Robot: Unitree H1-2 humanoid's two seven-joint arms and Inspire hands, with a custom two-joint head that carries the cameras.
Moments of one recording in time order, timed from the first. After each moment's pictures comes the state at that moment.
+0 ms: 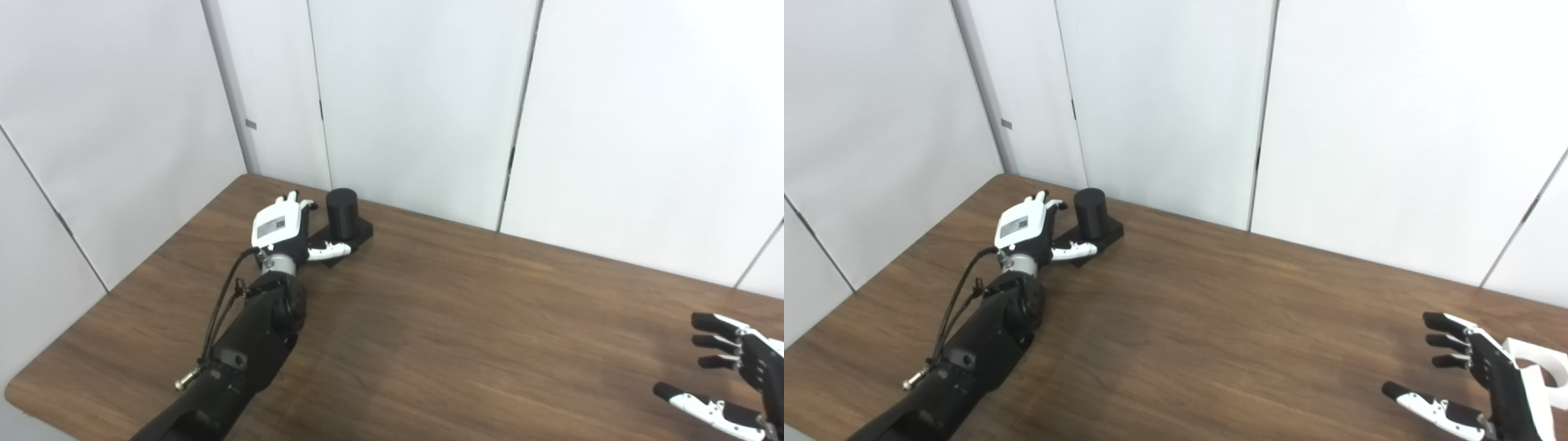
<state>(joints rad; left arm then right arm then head) -0.44 0.45 -0.11 0.42 0.73 0.44 0.19 -0.09 -0.21 -0.01 -0.14 -0.25 -0.03 -0.01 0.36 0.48</state>
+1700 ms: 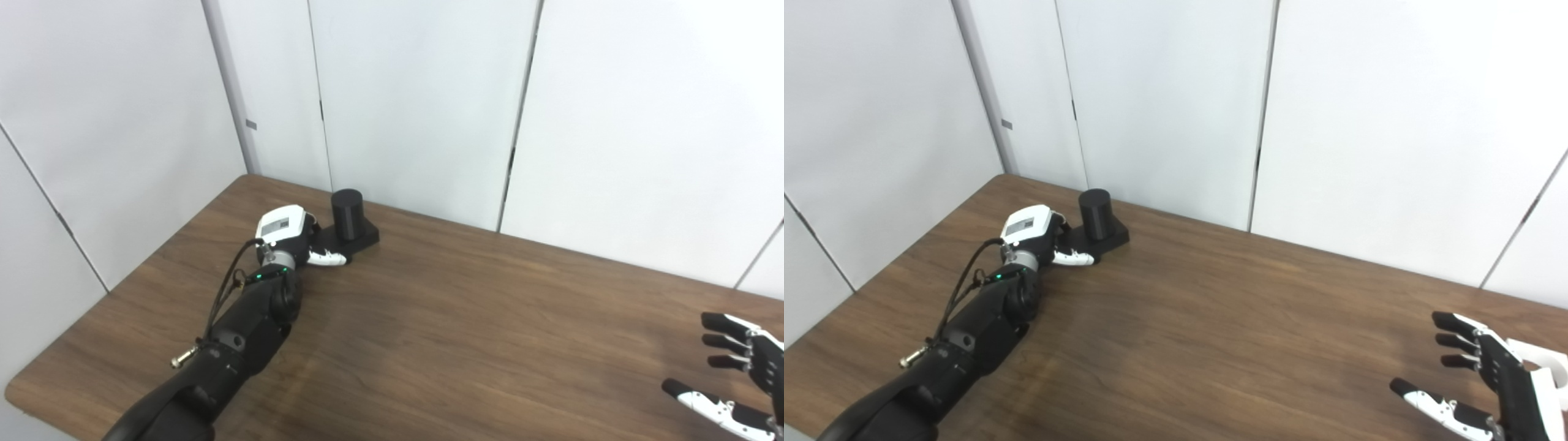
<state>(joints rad) -0.51 0.51 -0.21 0.53 0.69 0.41 0.09 -0.08 -0.21 -0.02 -0.19 -0.26 0.03 0.00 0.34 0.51</state>
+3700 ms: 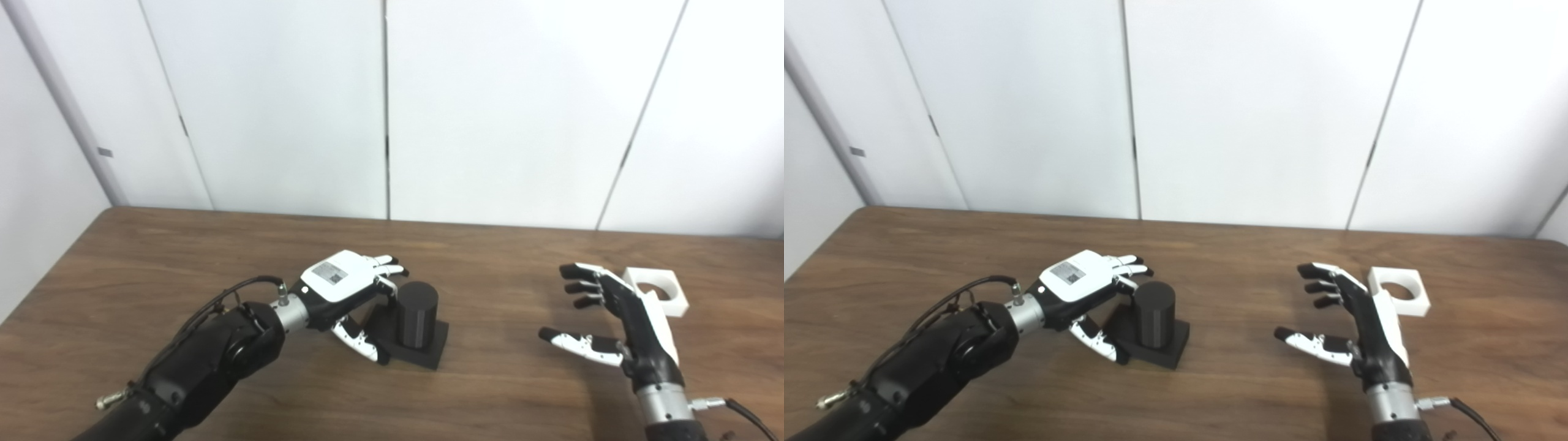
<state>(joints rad) -0.58 0.49 -0.66 0.34 0.76 -0.34 -0.06 -0.10 -0.19 -0.02 -0.03 -0.33 -0.14 -0.09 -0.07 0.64</state>
